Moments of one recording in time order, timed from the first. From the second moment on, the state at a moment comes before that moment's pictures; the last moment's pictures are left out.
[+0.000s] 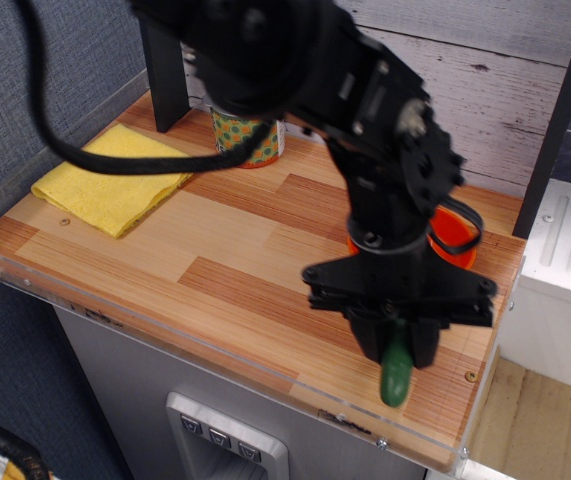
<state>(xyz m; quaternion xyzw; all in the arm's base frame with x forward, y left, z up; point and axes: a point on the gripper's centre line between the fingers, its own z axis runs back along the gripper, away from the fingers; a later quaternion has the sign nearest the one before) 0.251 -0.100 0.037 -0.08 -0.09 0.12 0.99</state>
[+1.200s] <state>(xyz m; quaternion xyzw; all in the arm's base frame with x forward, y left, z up) 0.257 -0.090 0.009 -0.09 -0.07 0.12 0.99</state>
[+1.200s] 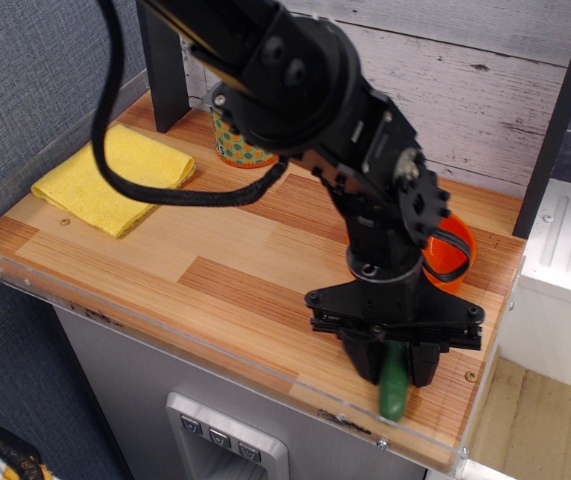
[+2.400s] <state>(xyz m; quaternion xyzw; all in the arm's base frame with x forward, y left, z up) 0.251 -0.041 0.062 -0.05 -0.10 0.13 0.99</state>
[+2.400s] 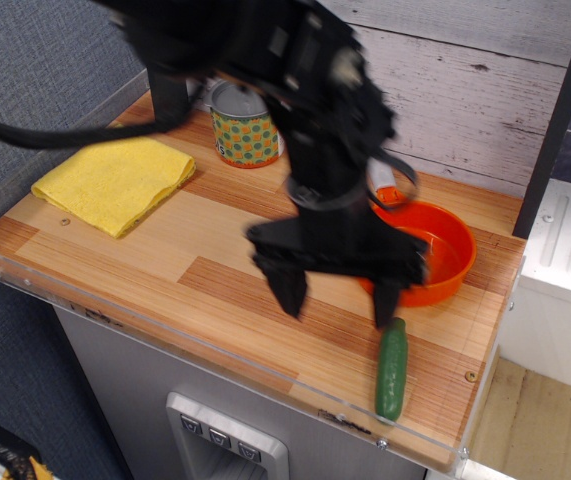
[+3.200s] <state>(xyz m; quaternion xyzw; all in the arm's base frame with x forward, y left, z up) 0.306 0.041 0.077 0.00 -0.12 0.20 0.97</state>
